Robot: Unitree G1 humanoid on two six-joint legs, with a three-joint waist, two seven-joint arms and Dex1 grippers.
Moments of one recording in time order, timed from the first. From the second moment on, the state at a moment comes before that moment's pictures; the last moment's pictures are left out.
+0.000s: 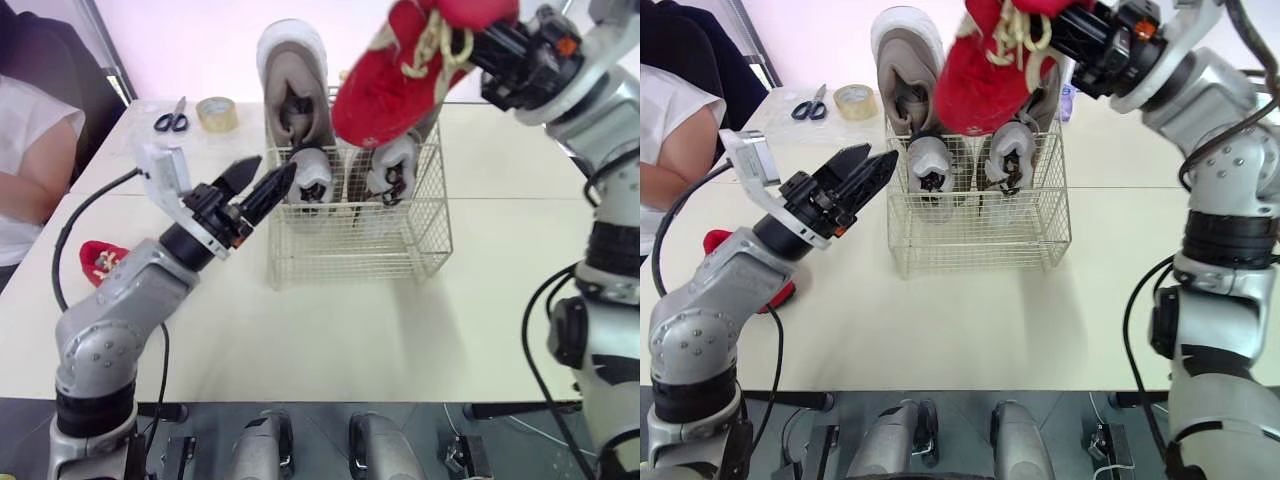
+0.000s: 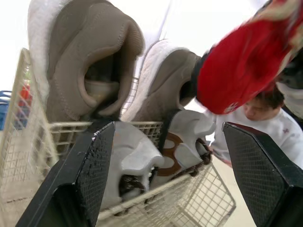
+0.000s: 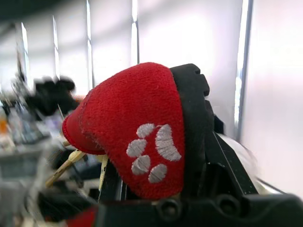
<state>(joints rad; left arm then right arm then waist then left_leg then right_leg) -0.34 0.47 0.18 -0.67 -1.19 0.64 -0.03 -1.12 -0.76 -0.14 0.20 0.89 0.63 1.06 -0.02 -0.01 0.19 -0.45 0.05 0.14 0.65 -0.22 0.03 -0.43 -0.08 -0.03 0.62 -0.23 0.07</state>
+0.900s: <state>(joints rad) -0.22 0.57 0.27 -0.64 -1.29 0.65 -0.06 -0.89 -0.86 -0.05 0.20 0.61 0.59 1.34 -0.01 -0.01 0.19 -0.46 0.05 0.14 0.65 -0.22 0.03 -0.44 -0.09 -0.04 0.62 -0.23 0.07</state>
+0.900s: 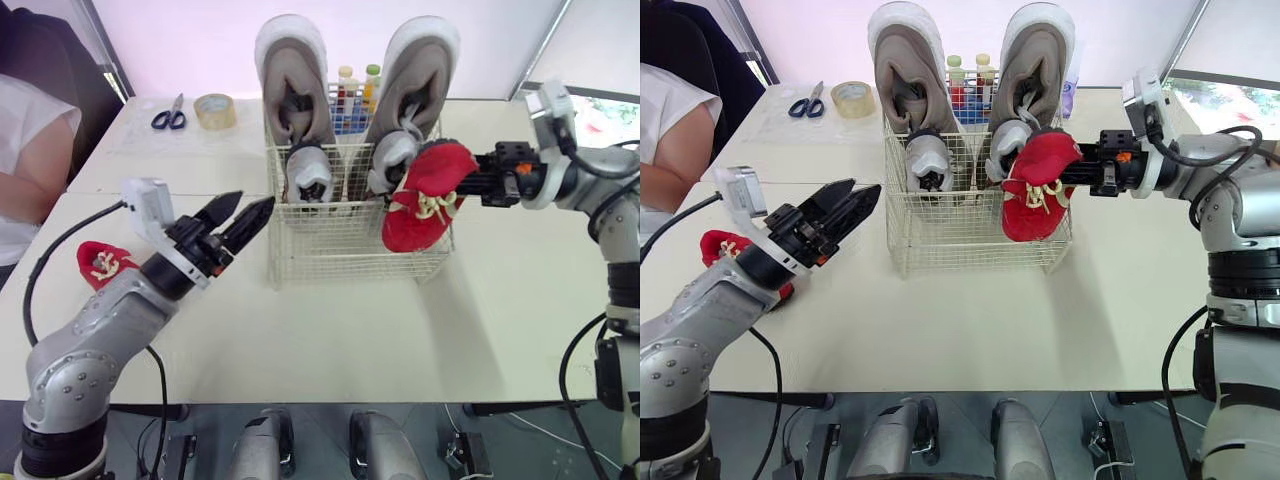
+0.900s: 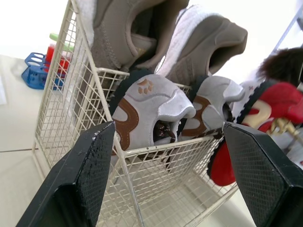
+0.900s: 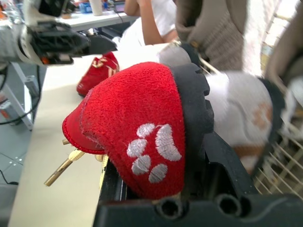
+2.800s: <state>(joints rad) -0.19 1.11 0.81 -0.18 -1.39 1.29 0.66 -0.92 -0.77 0.03 -0.18 0.76 0.67 1.26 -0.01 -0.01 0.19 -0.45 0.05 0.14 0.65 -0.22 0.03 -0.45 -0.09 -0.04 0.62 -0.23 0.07</state>
